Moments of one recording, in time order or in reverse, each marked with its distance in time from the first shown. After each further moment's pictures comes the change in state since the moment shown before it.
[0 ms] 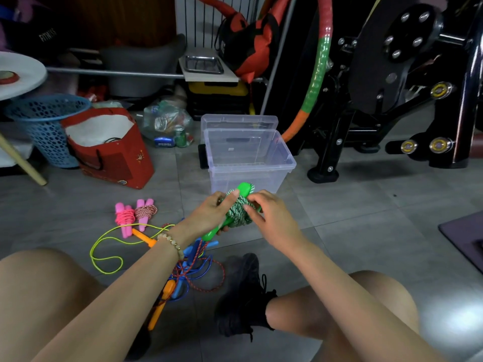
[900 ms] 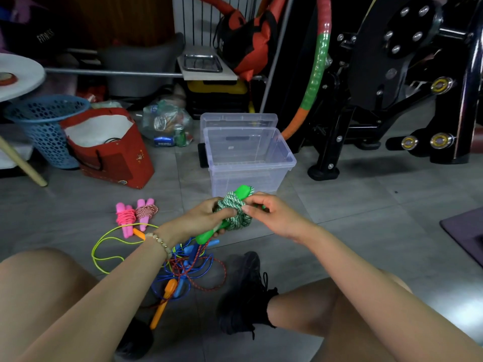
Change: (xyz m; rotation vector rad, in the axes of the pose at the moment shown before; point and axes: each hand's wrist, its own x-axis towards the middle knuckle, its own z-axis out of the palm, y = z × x) left_hand 0.002 -0.021 -0.017 -0.066 -0.261 -0.002; right_hand 0.008 0.005 -0.012 0.435 -0.343 0.200
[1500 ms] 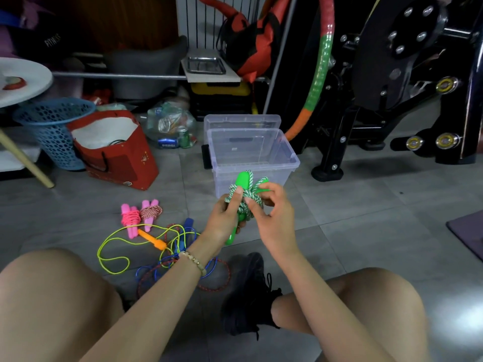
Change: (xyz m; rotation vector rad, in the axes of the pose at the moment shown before) left_hand 0.007 0.009 0.050 -0.357 0.422 0.070; right_hand -0.008 -0.008 0.040 0.065 0.709 -0.120
